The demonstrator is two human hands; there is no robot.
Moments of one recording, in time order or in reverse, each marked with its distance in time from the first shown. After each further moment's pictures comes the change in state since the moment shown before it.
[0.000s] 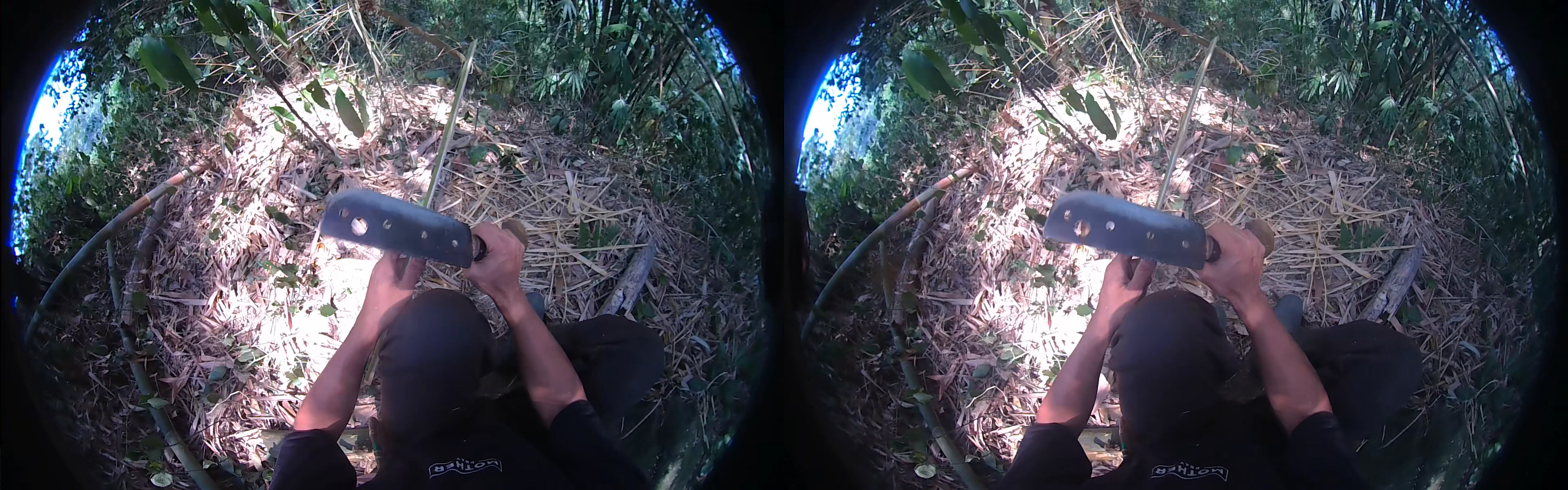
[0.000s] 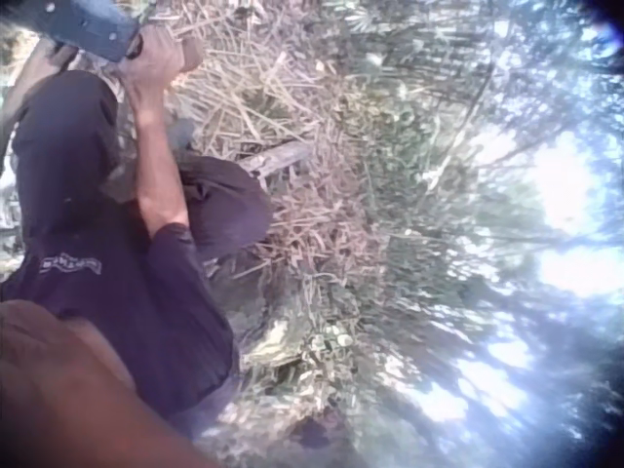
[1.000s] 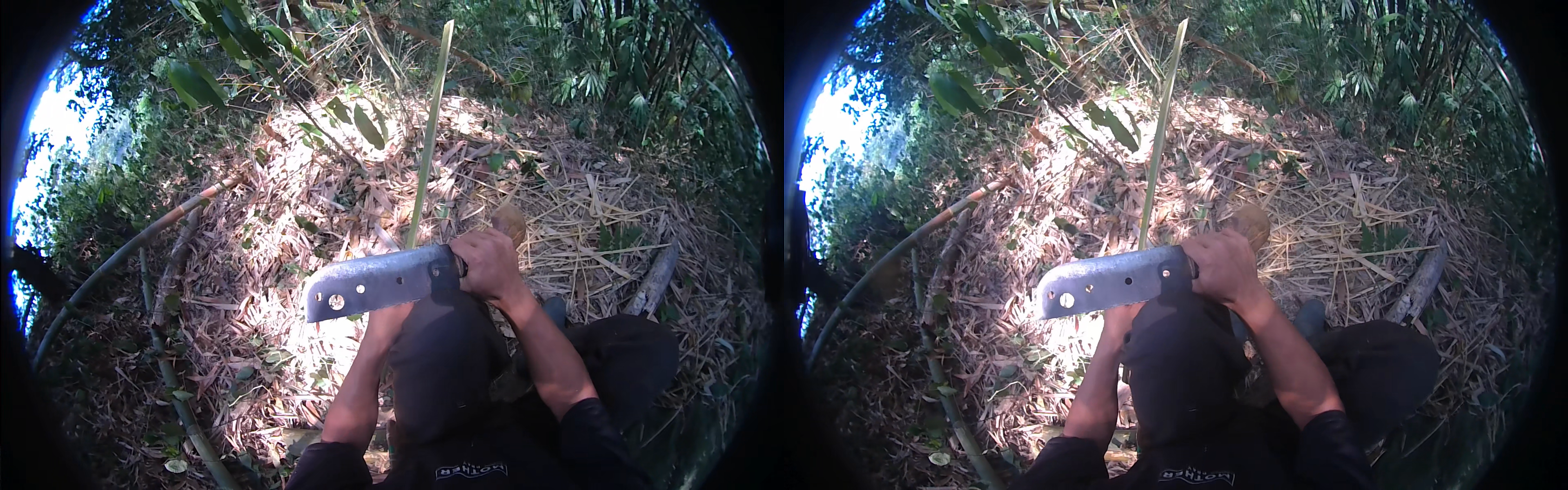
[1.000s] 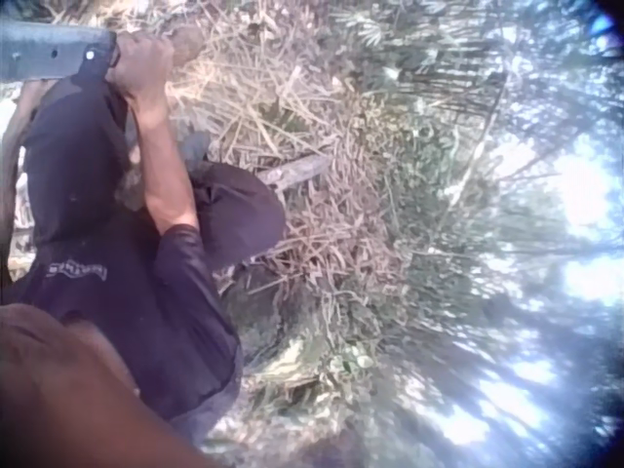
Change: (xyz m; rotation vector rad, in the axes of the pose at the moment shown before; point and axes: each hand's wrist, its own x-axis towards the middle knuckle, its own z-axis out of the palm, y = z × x) left_hand -0.036 -0.039 -0.011 0.446 0.212 0.339; right_hand 0.007 -0.020 -0.006 -0.002 -0.197 -0.296
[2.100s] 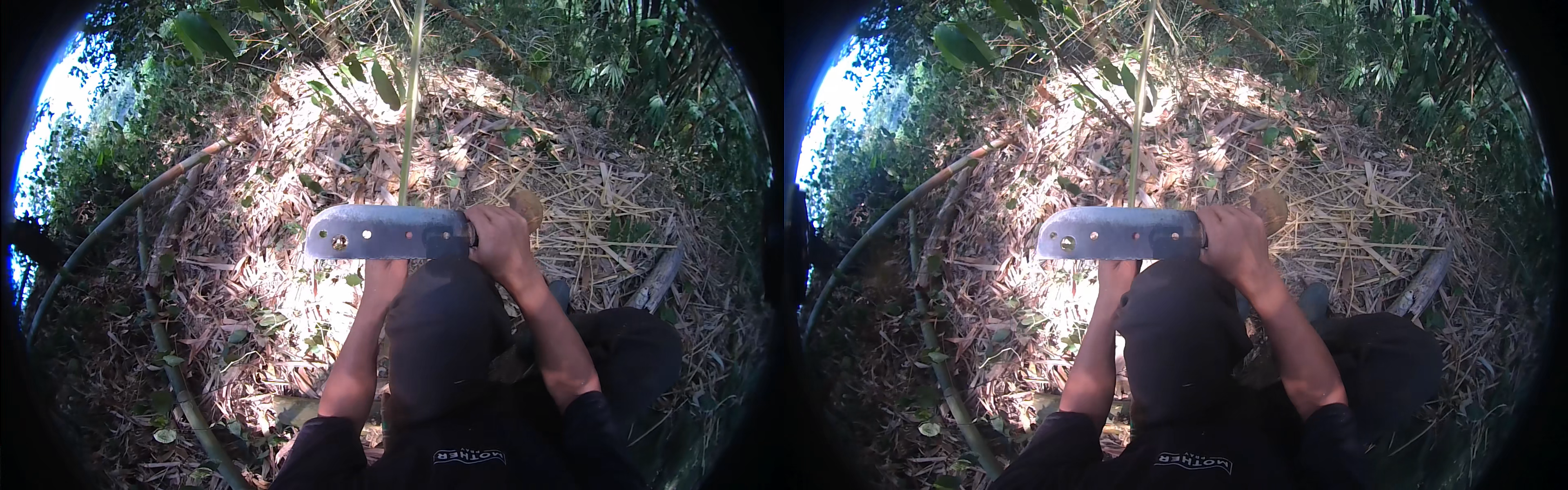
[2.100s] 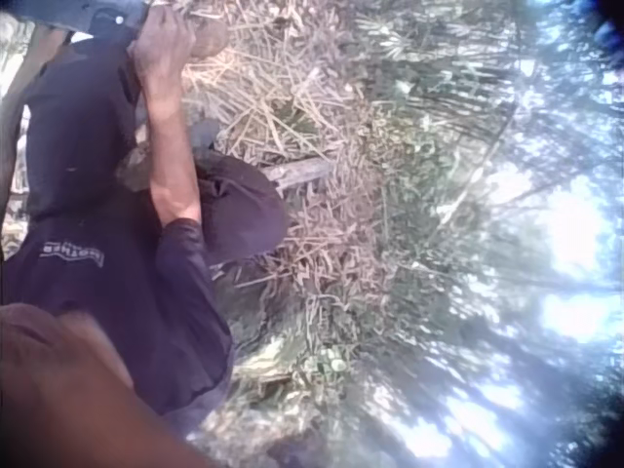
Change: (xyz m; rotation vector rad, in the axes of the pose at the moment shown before) left_hand 0.014 0.020 -0.022 -0.301 0.028 -0.374; right_hand -0.005 -0.004 0.018 -0.070 0.026 0.038
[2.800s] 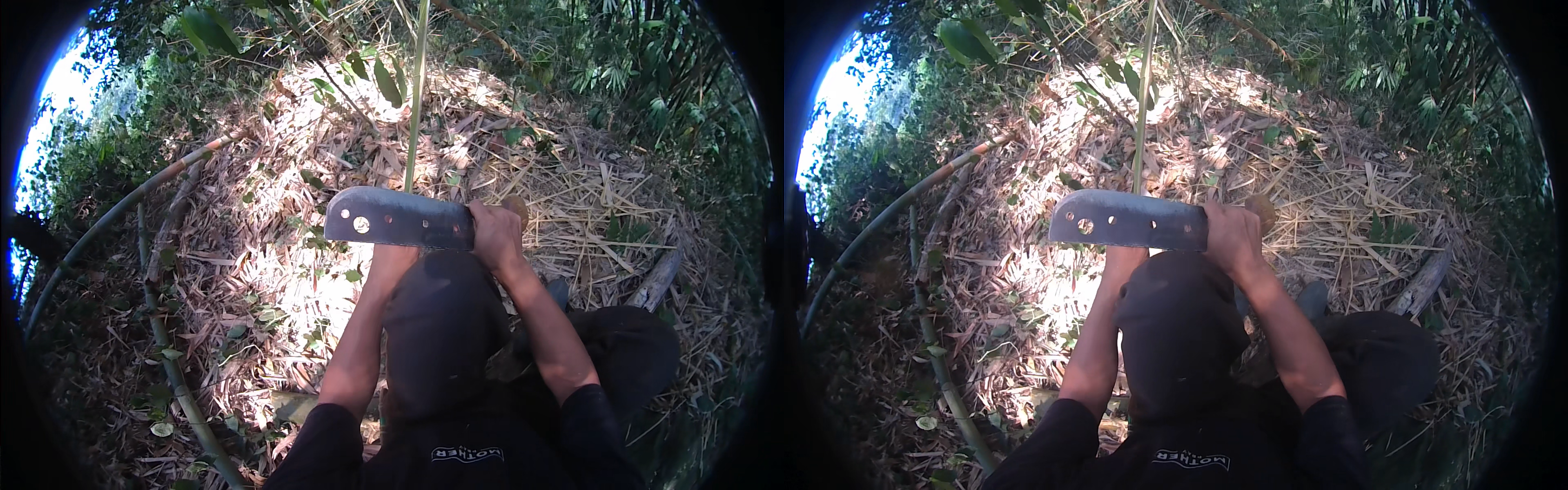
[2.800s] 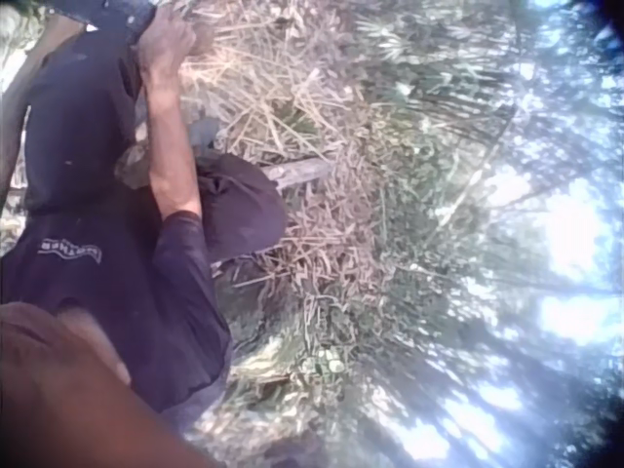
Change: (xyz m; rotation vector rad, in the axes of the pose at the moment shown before) left_hand 0.021 -0.019 0.014 0.594 -0.046 0.426; right_hand -0.004 0.000 0.008 0.038 -0.114 0.211
